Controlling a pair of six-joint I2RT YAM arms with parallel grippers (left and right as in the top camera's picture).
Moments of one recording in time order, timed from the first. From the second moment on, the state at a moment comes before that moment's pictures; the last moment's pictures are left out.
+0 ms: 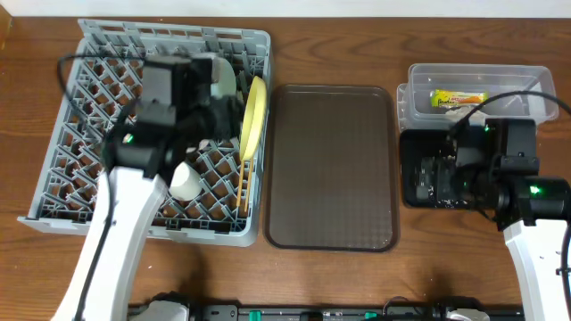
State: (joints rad) left arm -0.17 1.32 1.32 -0.85 0.19 -0.21; right arm -0.02 1.13 1.05 -0.99 -0.22 0.04
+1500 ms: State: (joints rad) left arm -0.19 0.24 0.96 -1.10 -0.08 -0.33; right arm 0.12 0.56 0.78 -0.94 0.00 0.15
